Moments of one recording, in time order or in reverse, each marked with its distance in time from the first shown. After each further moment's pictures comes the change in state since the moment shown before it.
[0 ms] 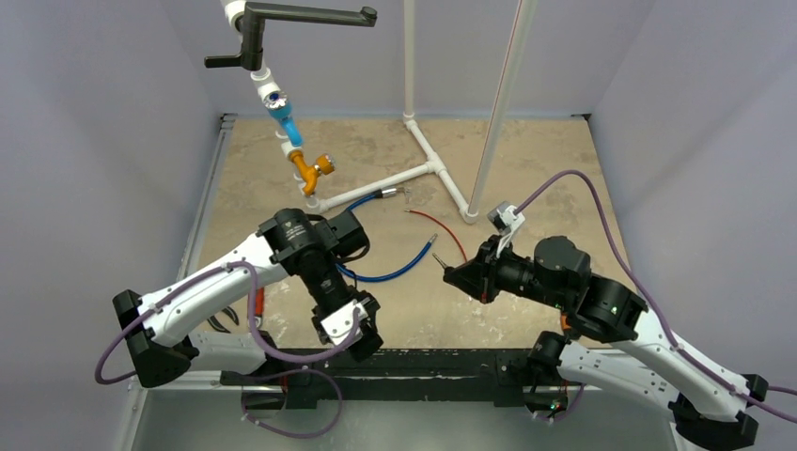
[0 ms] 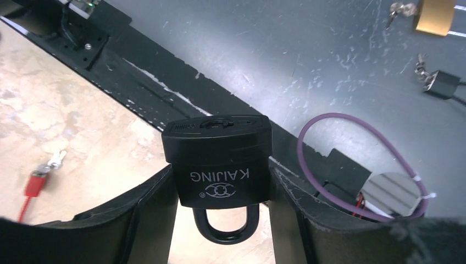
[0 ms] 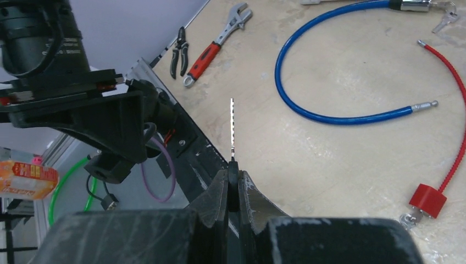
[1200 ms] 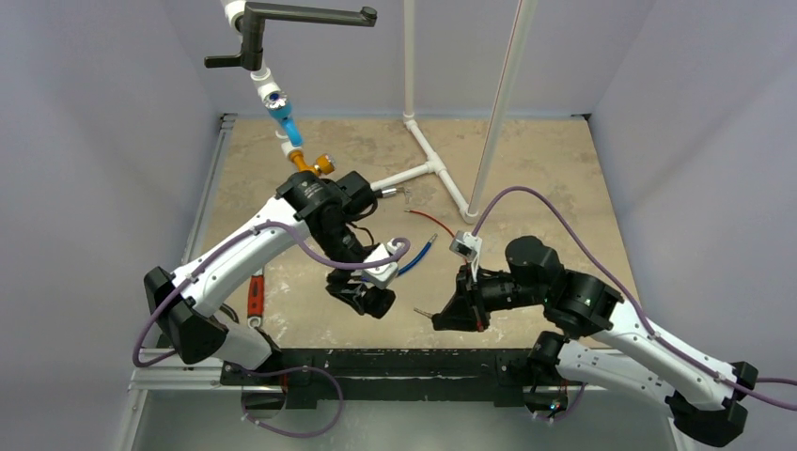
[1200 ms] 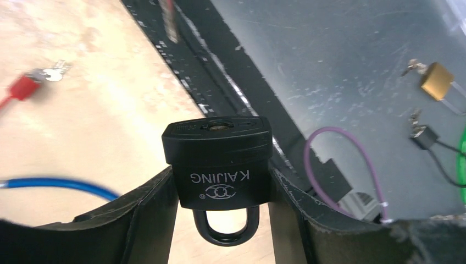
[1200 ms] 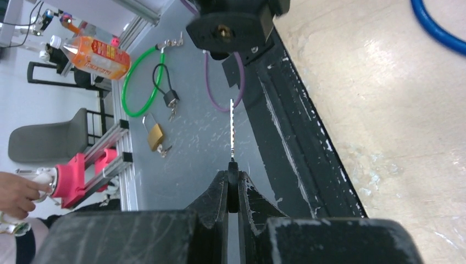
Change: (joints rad) left arm 0.187 0.211 0.139 -0.008 -0.008 -0.261; right arm 0.000 0.059 -0.073 -0.018 -0.471 -0.023
